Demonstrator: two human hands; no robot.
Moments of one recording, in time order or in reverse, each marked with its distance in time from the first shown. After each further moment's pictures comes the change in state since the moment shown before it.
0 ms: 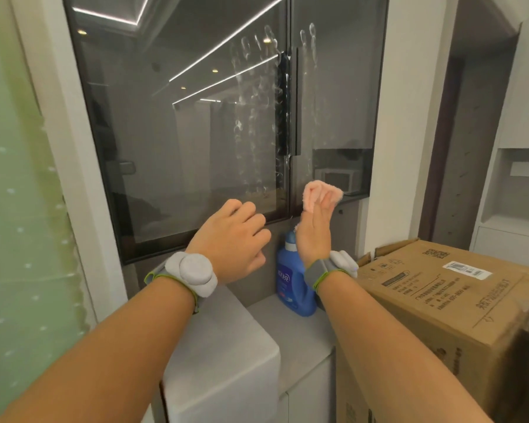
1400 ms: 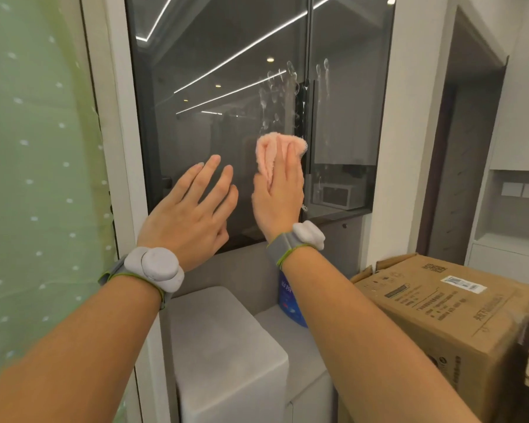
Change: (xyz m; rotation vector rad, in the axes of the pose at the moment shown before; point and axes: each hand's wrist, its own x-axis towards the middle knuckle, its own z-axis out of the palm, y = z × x) left_hand -0.054 -0.071 -0.032 0.283 0.033 -0.249; right_hand 0.002 -0.145 0.037 -0.044 -0.019 -0.155
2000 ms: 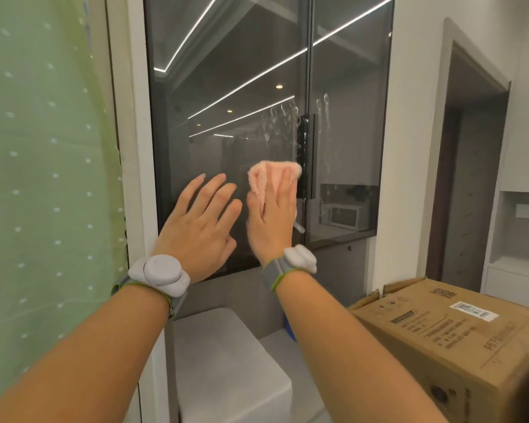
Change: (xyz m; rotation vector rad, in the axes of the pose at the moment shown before) left_hand 0.016 -0.003 -0.020 -0.090 0.076 -0.142; right_hand -0.007 -0.016 0.003 0.052 -0.049 -0.094
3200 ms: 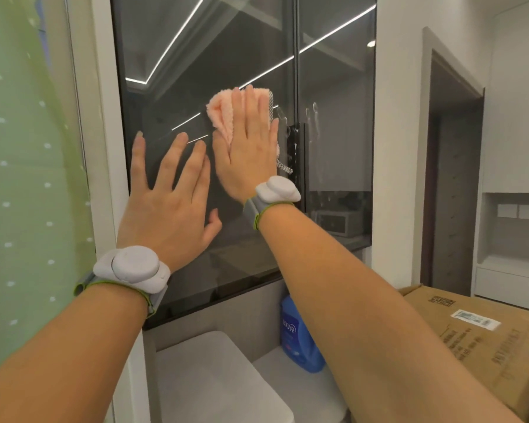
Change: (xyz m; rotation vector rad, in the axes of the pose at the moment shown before) left_hand 0.043 -0.038 0.005 0.208 0.056 -0.150; right_hand 0.113 -0.059 -0.003 -0.340 0.112 -0.333
